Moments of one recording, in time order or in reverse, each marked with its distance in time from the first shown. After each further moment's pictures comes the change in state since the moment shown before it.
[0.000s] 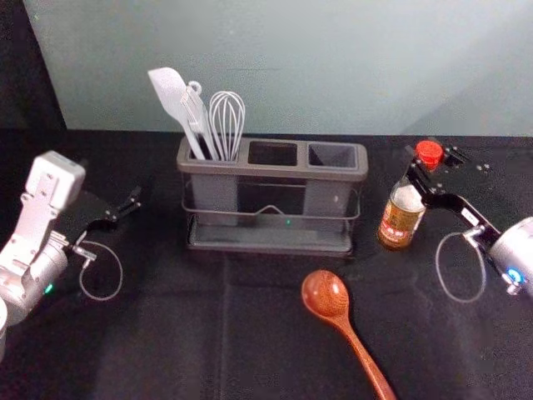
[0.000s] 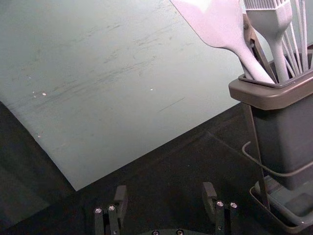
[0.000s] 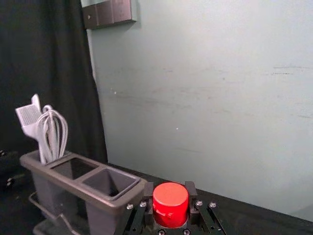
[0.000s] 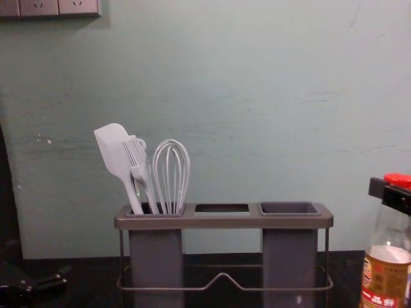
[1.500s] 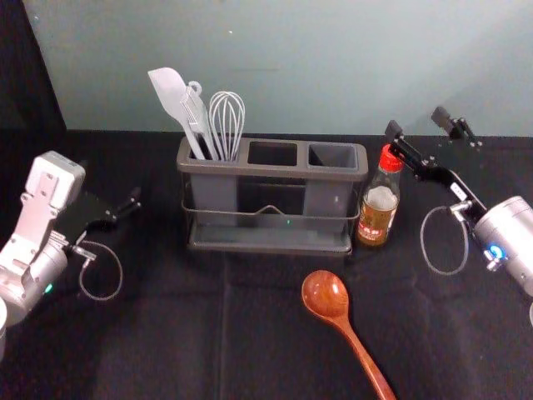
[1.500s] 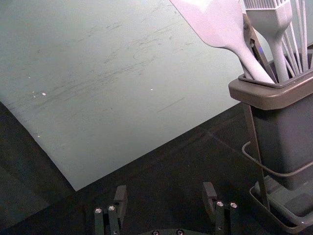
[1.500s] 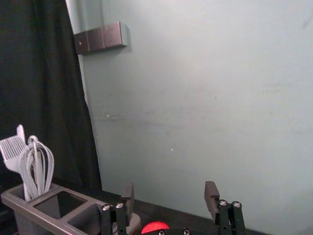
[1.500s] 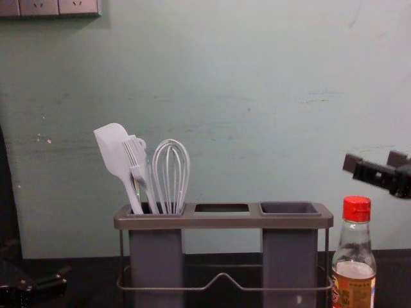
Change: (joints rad) left arm 0.000 0.000 0.000 0.000 0.000 0.000 0.000; right arm 0.073 -0.118 0.026 0.088 -0.035 -0.055 0.011
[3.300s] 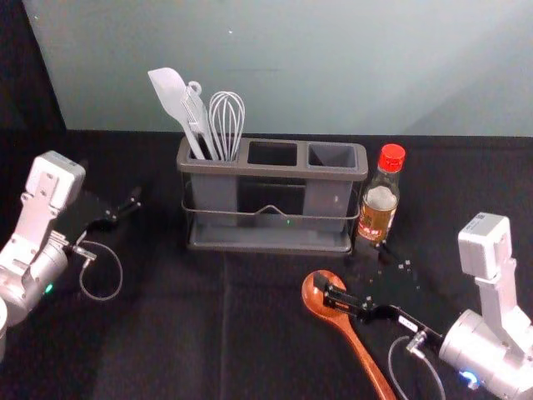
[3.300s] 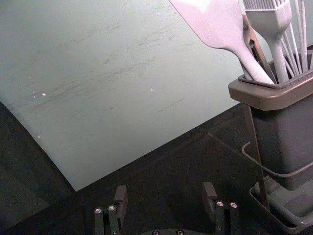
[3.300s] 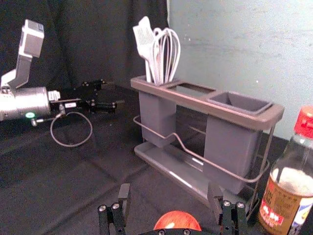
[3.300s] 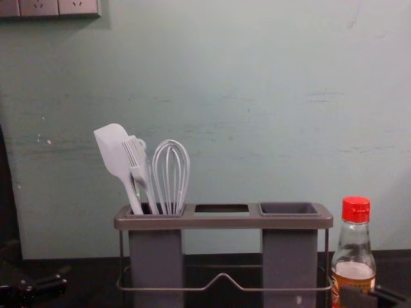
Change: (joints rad) left arm 0.000 0.000 0.000 0.000 0.000 0.000 0.000; right arm -0.249 0.157 -0.148 -0.215 -0.068 0.108 0.084
